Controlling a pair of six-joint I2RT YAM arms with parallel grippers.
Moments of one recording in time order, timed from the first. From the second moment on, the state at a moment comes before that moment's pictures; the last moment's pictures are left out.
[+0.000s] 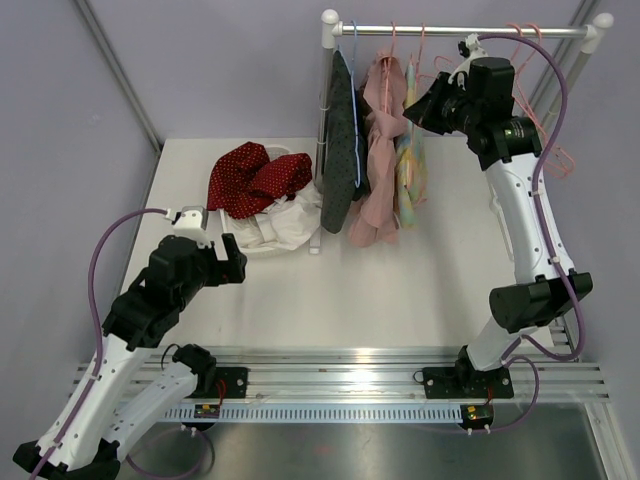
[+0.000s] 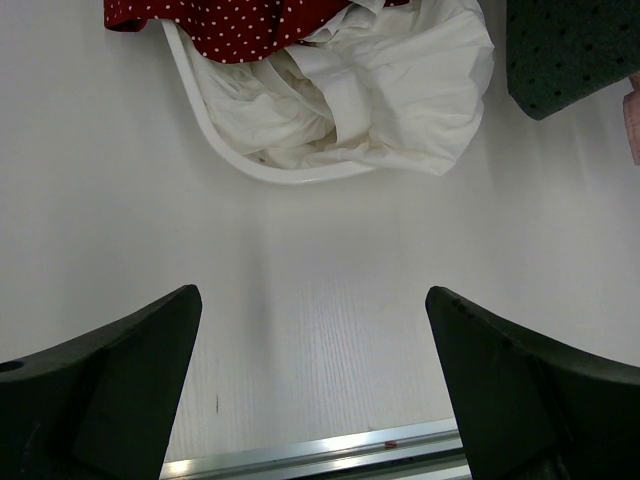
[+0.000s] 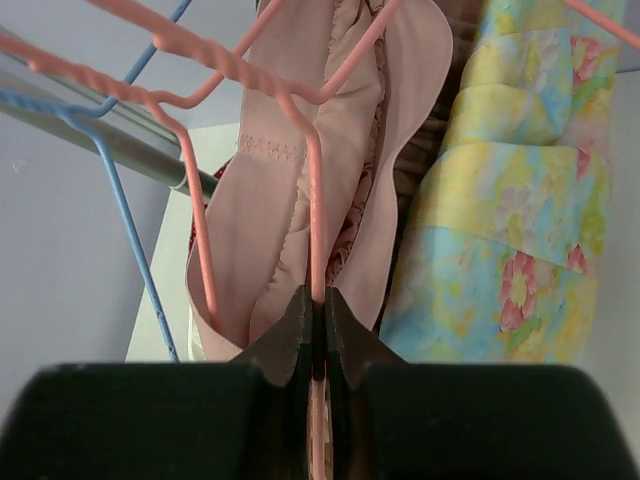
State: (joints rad) left arm -0.47 0.63 0.89 -0.81 -0.22 -0.36; right arm 0.21 1.69 2.08 -0.73 -0.24 0.48
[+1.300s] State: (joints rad) left arm -1.01 1.39 1.33 -0.06 0.27 -0.32; right arm 0.20 0.91 1.69 -0.95 -0.41 0.63
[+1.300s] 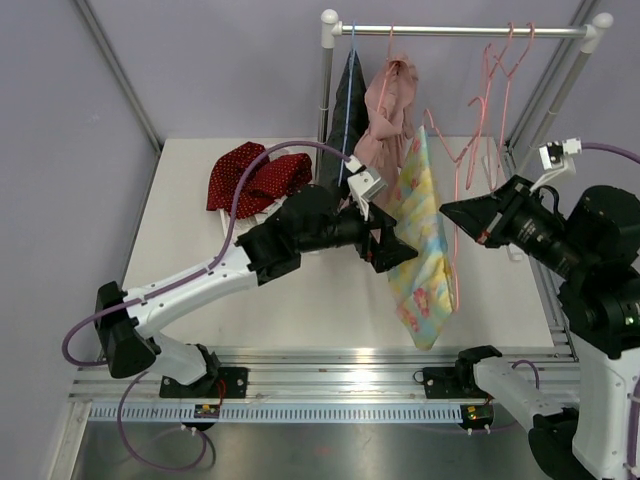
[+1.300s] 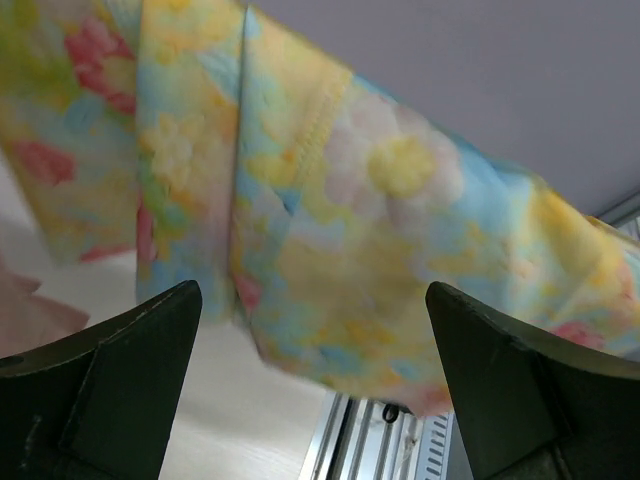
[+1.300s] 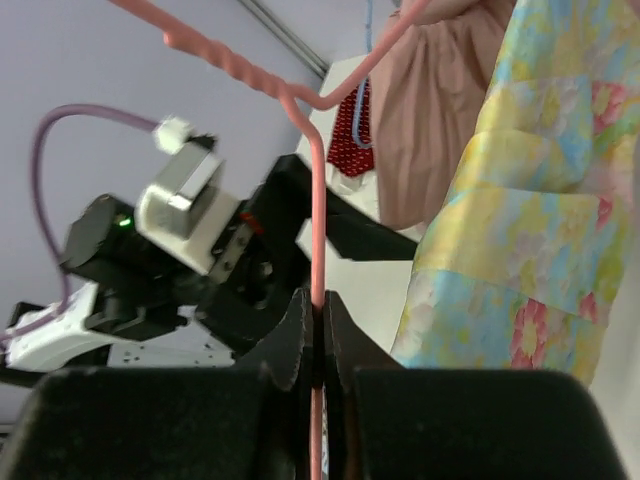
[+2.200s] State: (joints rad) left arm -1.02 1.17 1.29 -0.14 0.06 -0.24; right arm 0.20 0.78 1.69 -1.03 -0.48 0.72
